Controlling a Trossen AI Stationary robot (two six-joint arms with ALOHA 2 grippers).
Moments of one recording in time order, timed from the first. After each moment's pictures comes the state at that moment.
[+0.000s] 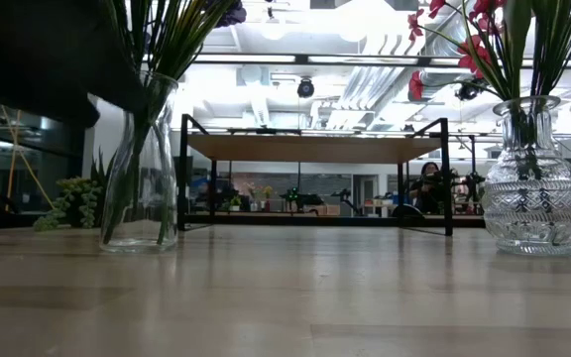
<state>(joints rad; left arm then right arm) -0.89 2.42 2.00 -1.57 -0.99 -2.20 0.79 0.24 1.24 -0.68 0.43 0.49</state>
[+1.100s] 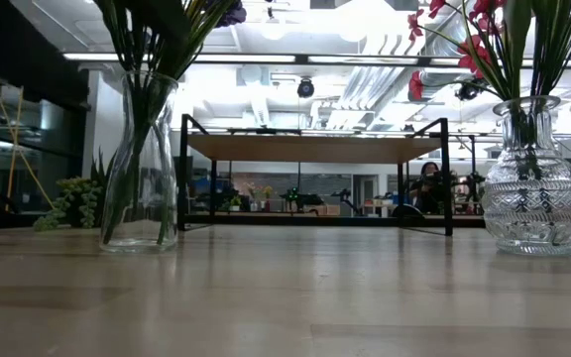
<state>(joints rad) -0.88 2.42 2.10 -1.55 -0.98 -2.16 0.79 0.24 1.24 -0.67 0.38 0.44</state>
